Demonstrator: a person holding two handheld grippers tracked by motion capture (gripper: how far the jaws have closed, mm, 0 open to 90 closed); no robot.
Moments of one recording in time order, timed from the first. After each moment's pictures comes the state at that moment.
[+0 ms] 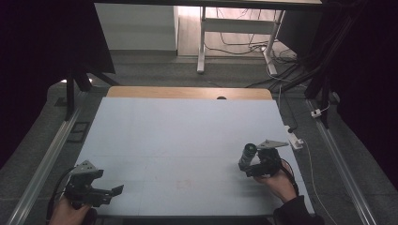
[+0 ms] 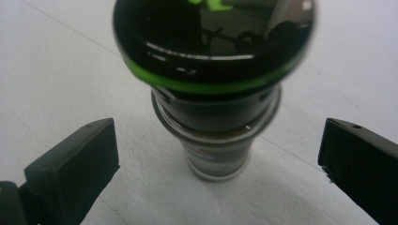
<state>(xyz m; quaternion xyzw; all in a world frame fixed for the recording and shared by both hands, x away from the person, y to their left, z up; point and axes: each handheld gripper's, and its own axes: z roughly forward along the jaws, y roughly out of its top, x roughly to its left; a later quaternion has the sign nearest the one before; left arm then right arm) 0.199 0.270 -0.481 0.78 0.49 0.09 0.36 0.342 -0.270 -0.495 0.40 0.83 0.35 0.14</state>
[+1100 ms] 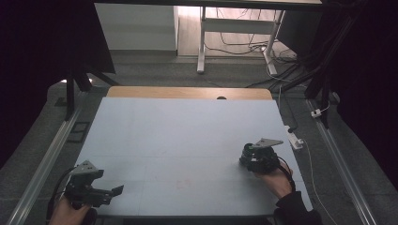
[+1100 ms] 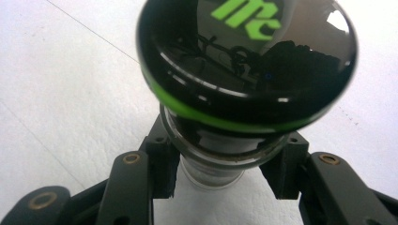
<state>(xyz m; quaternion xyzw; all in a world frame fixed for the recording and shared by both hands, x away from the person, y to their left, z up) 0.199 0.269 -0.481 0.79 0.49 0.09 0.36 0.344 -0.260 -0.489 0.37 0.85 0.32 0.16</state>
